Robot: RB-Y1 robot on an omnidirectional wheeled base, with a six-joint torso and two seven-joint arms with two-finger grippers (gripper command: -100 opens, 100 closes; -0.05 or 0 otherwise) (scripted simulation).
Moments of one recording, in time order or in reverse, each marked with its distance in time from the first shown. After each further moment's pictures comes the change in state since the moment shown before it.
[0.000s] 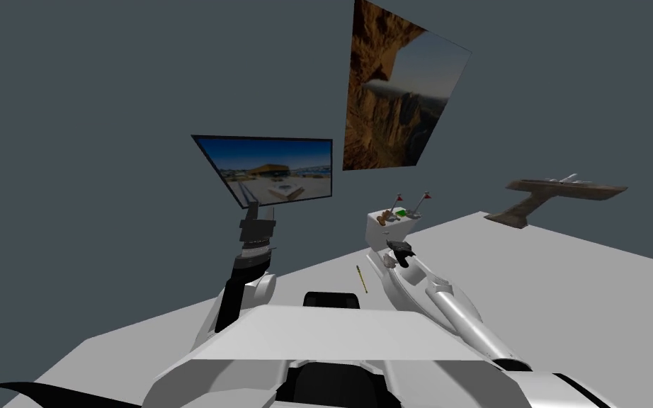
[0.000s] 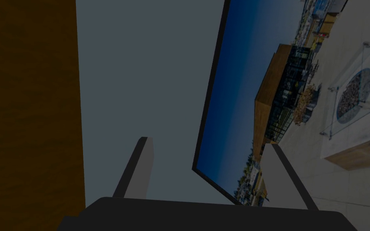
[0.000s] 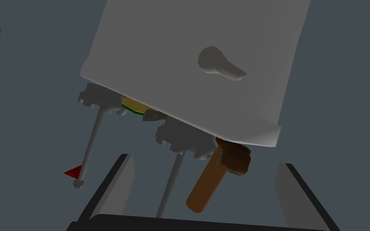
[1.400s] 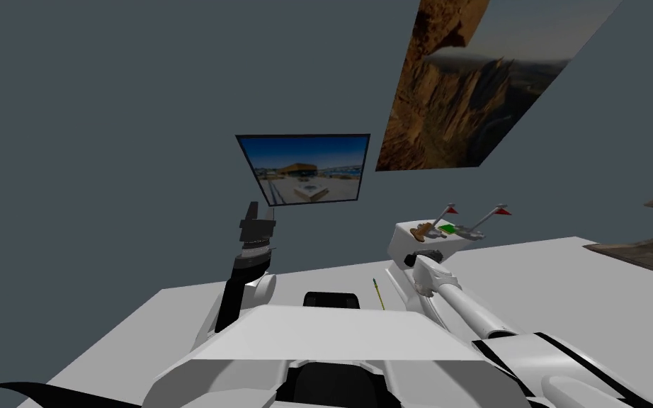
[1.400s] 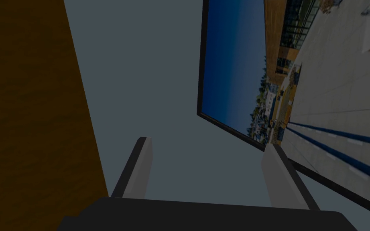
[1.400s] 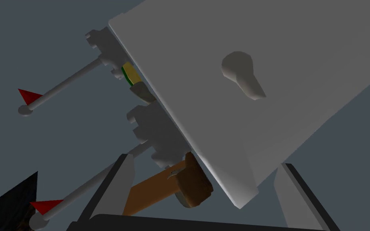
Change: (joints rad) left arm 0.000 0.000 0.000 0.000 0.000 0.000 0.000; right arm -0.137 -0.112 0.090 0.355 0.162 0.301 0.144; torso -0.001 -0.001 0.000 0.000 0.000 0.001
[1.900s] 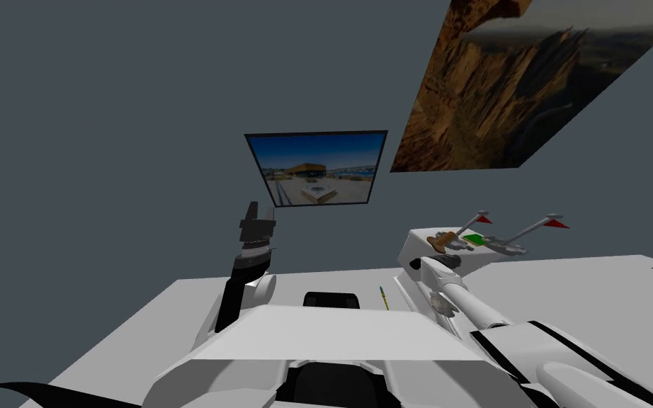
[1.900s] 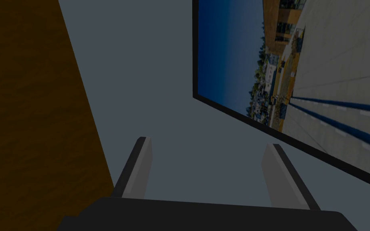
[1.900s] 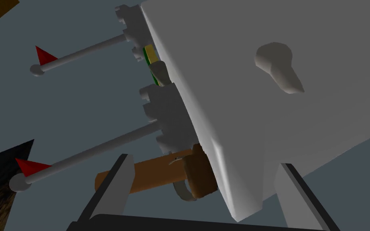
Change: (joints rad) left arm 0.000 0.000 0.000 0.000 0.000 0.000 0.000; right arm -0.049 -0.034 0.037 0.164 0.076 0.095 0.018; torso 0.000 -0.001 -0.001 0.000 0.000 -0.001
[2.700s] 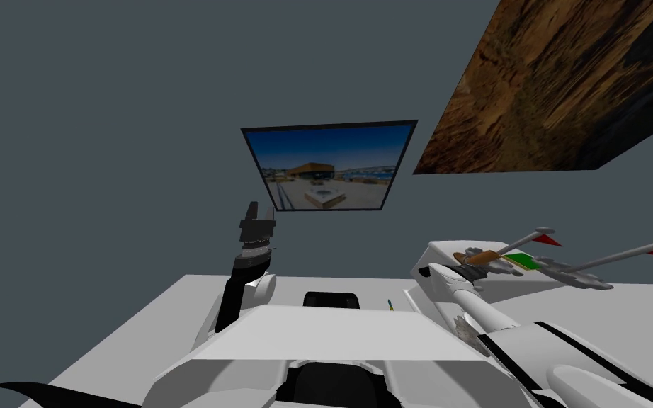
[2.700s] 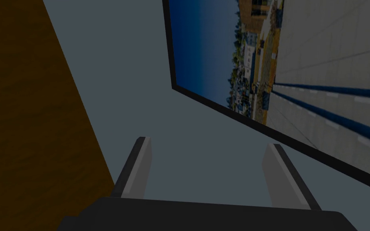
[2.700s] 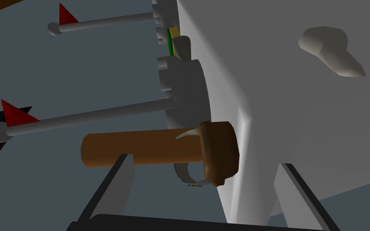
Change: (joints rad) left arm 0.000 0.000 0.000 0.000 0.000 0.000 0.000; right arm 0.007 -0.033 0.033 0.112 0.028 0.102 0.045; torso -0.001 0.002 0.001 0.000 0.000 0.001
